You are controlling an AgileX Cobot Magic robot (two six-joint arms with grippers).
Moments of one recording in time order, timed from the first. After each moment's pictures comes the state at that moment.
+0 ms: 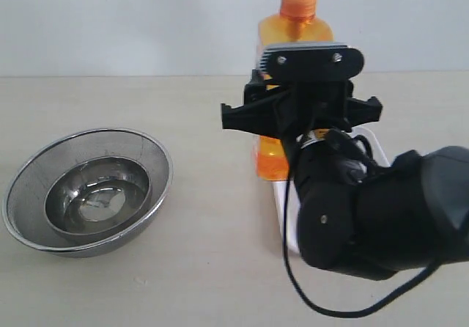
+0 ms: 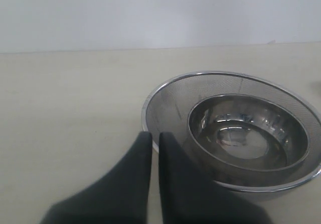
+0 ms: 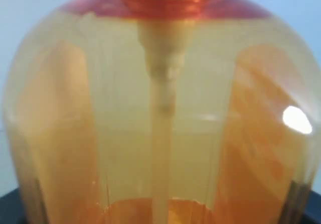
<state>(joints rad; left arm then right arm) 0.01 0.00 0.00 -0.16 0.31 0.19 0.95 1.77 -0.75 0.94 -1.14 -0.46</state>
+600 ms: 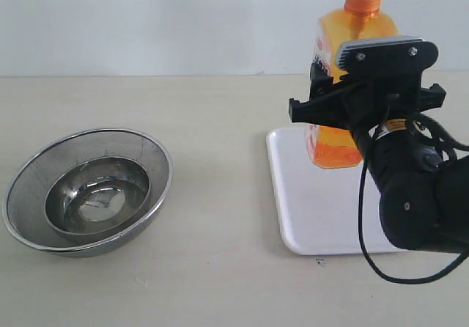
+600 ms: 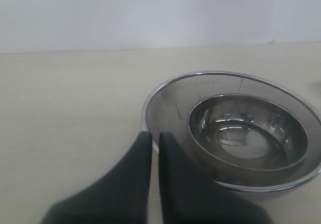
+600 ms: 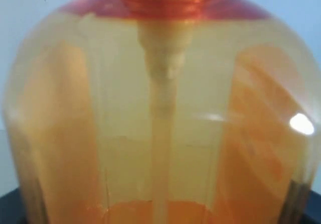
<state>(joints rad) 0.01 0.00 0.00 -0.16 0.31 0.19 0.65 1.74 -0.59 0.59 -1.14 -0.32</state>
